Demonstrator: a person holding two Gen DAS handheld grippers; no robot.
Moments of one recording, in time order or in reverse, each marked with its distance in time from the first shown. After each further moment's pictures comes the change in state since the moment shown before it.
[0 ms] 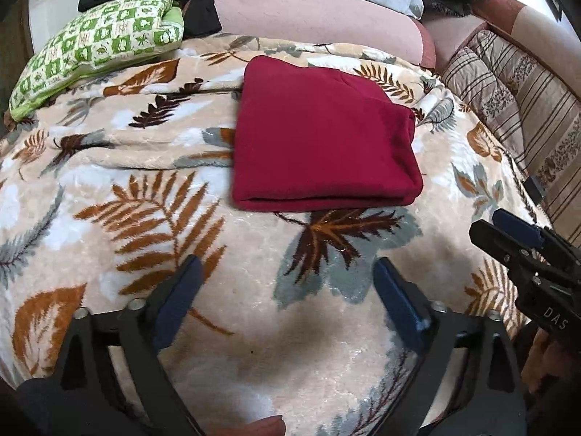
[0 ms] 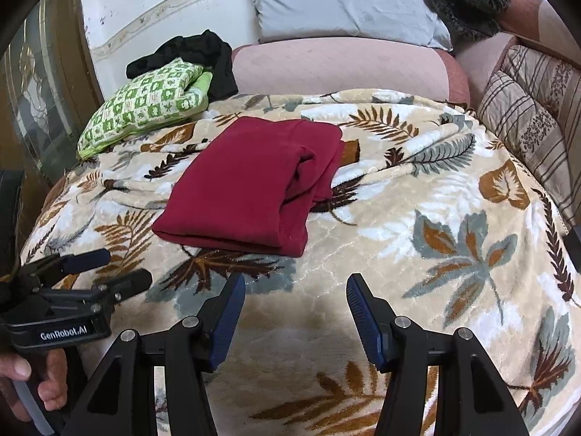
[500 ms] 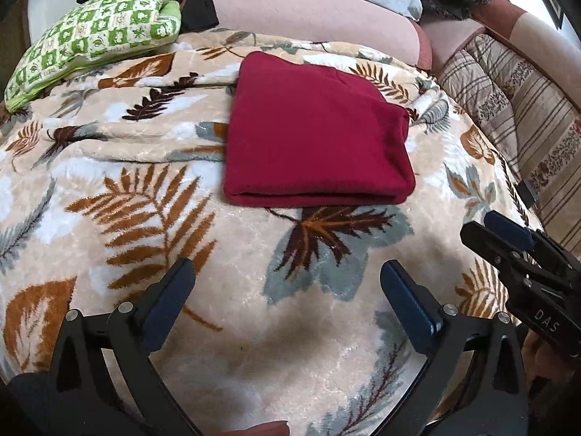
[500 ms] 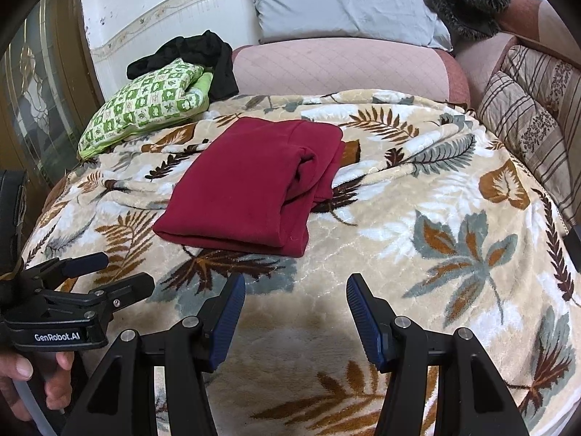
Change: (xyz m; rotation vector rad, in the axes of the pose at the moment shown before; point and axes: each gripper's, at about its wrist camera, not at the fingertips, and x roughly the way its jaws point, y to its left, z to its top) left arm 0.001 -0.002 -0.003 -0.011 0.016 -0.032; right arm 0.000 0.000 0.000 -0.003 -0.001 0.003
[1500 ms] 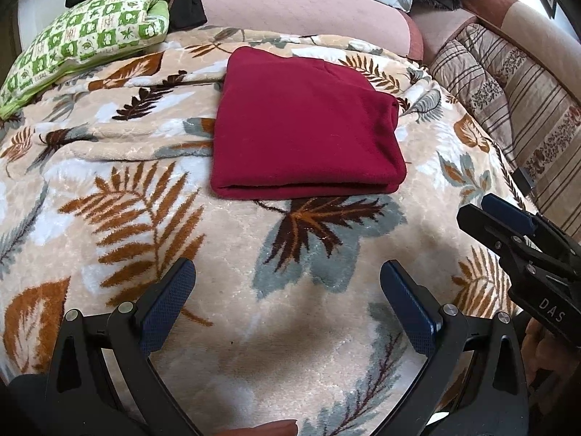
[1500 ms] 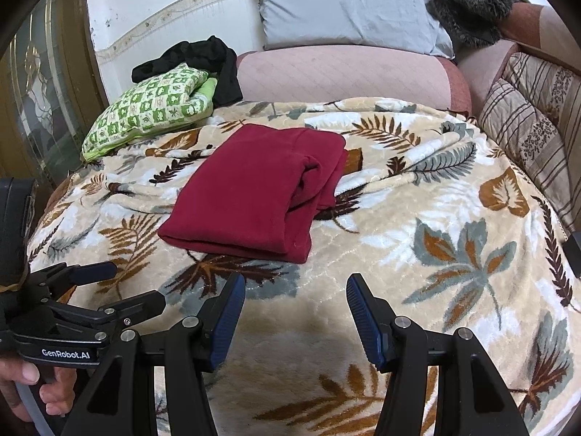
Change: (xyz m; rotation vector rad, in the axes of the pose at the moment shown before) left arm 0.002 -0.006 -0.003 0.040 0.013 -0.008; right arm -0.004 0.002 0.001 -0.014 -0.021 0.004
